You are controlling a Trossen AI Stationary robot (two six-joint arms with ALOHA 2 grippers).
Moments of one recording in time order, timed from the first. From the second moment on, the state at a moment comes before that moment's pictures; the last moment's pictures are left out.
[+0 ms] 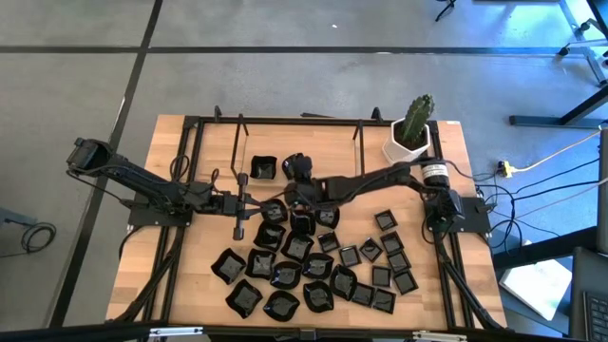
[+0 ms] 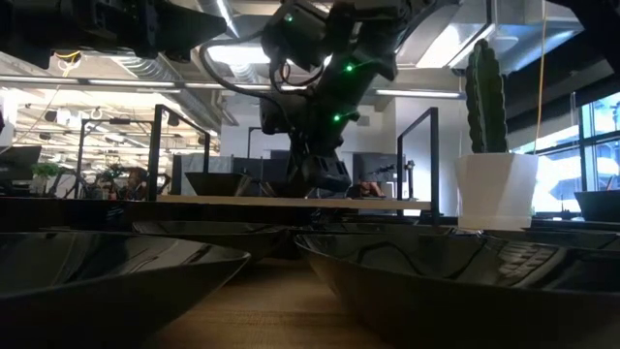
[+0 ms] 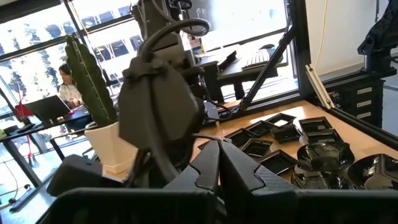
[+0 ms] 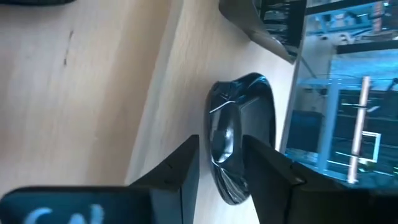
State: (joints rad) left arm -0.25 1.03 0.27 0.80 -0.25 0.27; right arm 0.03 2.01 1.45 -0.33 0.74 -0.62
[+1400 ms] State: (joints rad) left arm -0.25 1.03 0.27 0.78 -0.24 0.27; right arm 0.34 0.93 1.00 -0.22 0.04 -0.27
